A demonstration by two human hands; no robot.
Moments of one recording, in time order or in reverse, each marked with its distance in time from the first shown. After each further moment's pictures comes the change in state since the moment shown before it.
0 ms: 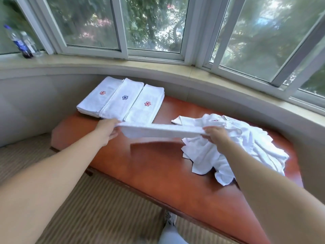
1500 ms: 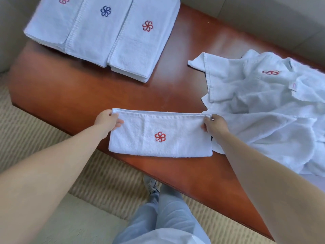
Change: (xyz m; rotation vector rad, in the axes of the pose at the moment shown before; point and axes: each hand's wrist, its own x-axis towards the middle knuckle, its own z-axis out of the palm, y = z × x) left_hand 0.219 -0.191 0.047 0.537 0.025 -0.268; right_hand 0.193 0.201 0.087 -0.587 -0.092 0.271
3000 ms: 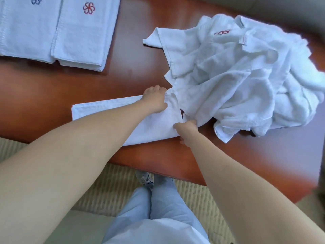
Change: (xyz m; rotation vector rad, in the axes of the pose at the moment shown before) left_hand -0.074 0.115 0.246 1.086 -0.272 0.851; right_hand -0.066 0.060 0.022 0.396 -0.054 0.530
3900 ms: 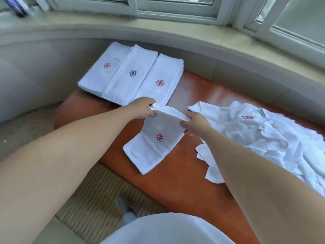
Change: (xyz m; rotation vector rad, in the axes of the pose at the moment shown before) left_hand -0.156 -0.138 -0.228 -0.257 0.258 -0.188; right_hand -0.156 -0.202 0.015 -0.545 -0.199 -0.904
